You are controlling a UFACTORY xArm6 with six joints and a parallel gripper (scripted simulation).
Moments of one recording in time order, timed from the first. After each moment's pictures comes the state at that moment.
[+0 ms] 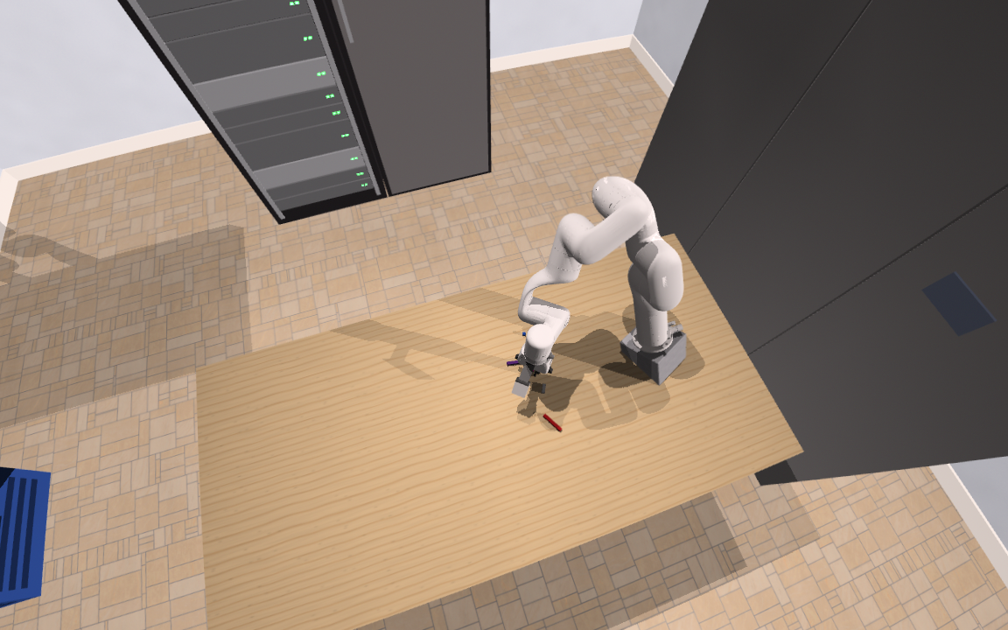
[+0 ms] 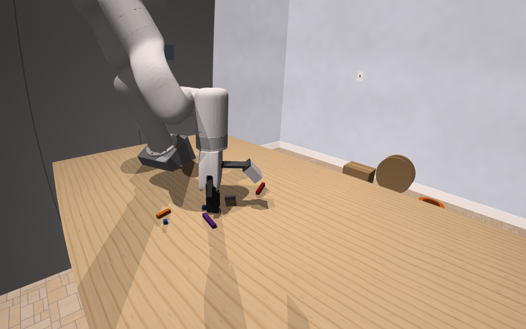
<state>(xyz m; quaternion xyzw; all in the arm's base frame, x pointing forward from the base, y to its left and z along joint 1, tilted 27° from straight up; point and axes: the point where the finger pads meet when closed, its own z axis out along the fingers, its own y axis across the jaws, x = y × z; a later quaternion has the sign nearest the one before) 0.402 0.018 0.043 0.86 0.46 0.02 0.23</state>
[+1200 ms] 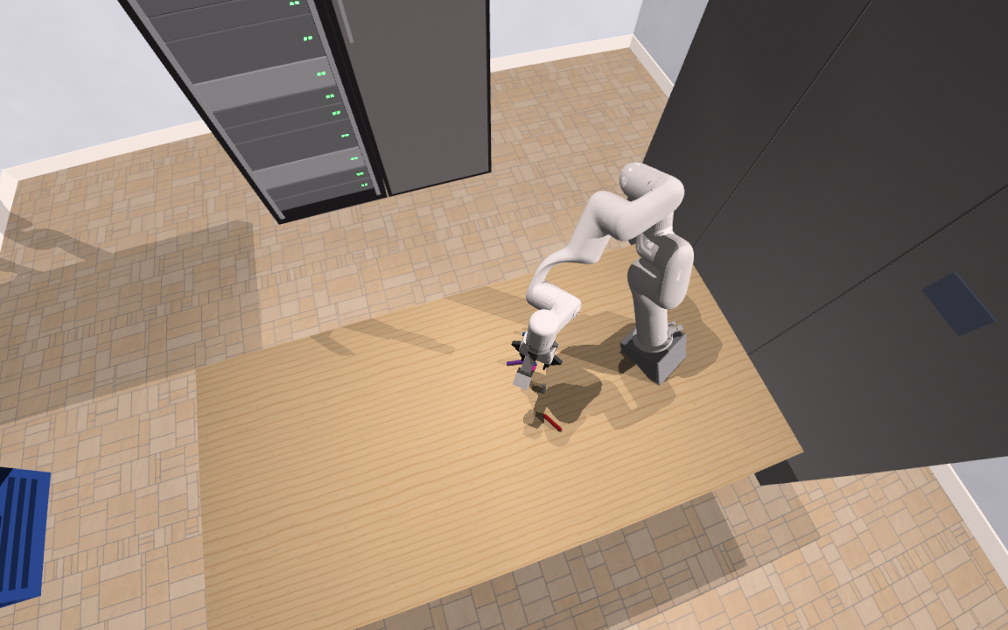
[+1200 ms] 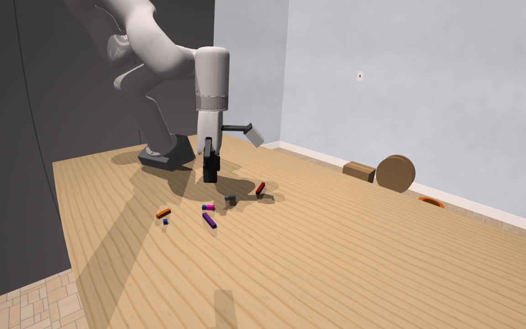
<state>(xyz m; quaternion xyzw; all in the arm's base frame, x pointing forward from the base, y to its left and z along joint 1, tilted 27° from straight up) 0.380 0.052 0.123 0.86 0.46 0.02 0.23</state>
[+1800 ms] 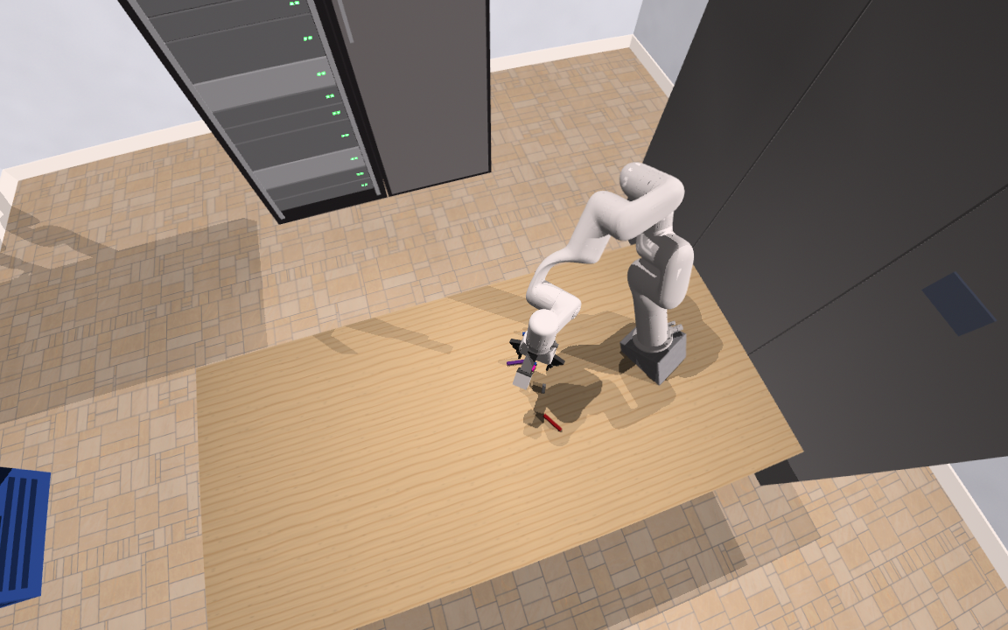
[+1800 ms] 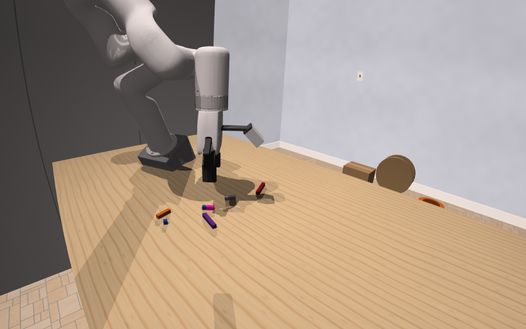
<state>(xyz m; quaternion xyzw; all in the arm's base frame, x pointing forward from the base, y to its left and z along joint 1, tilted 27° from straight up) 0.380 0.052 0.123 0.86 0.46 0.02 0.23</state>
